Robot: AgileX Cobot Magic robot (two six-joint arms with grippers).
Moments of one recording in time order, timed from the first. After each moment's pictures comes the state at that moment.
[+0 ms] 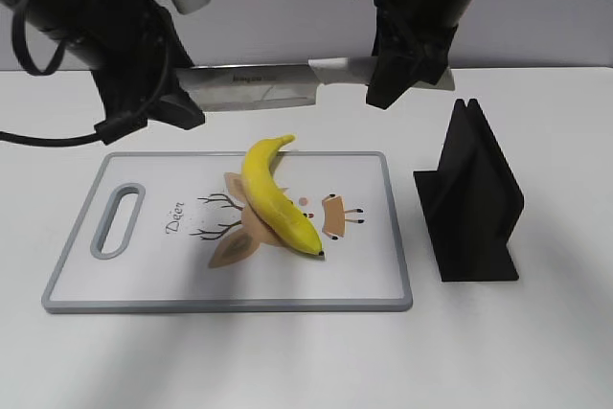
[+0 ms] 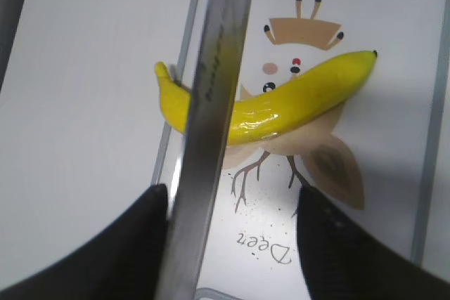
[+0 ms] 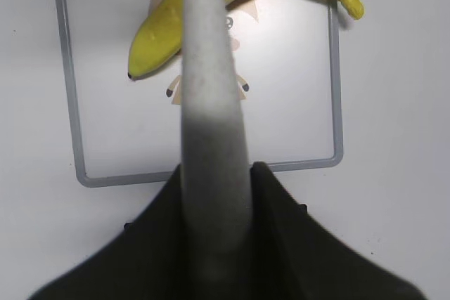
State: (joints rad) left arm -0.42 1.65 -1.29 -0.45 0.81 1.36; right arm 0.42 1.99 -1.79 0.32 1.24 -1.08
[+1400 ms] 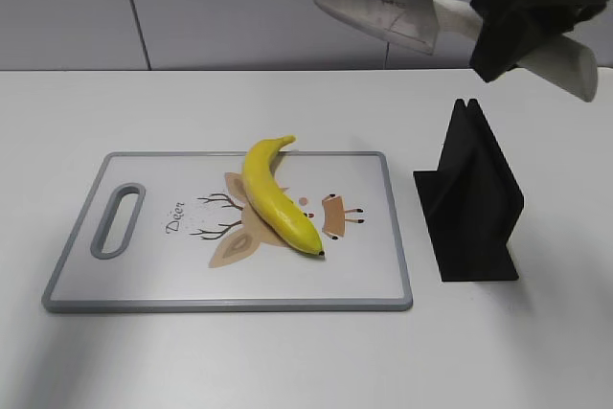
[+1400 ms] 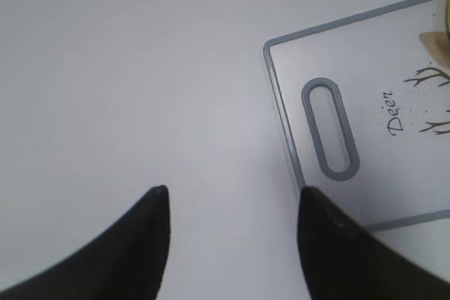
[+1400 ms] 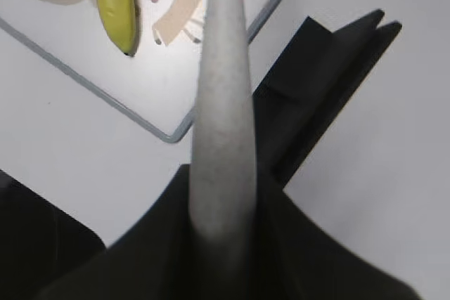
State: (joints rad) left arm -0.17 1.42 -1.42 0.02 1.21 0.23; right arm 0.42 1.56 -1.48 0.15 1.23 -0.18
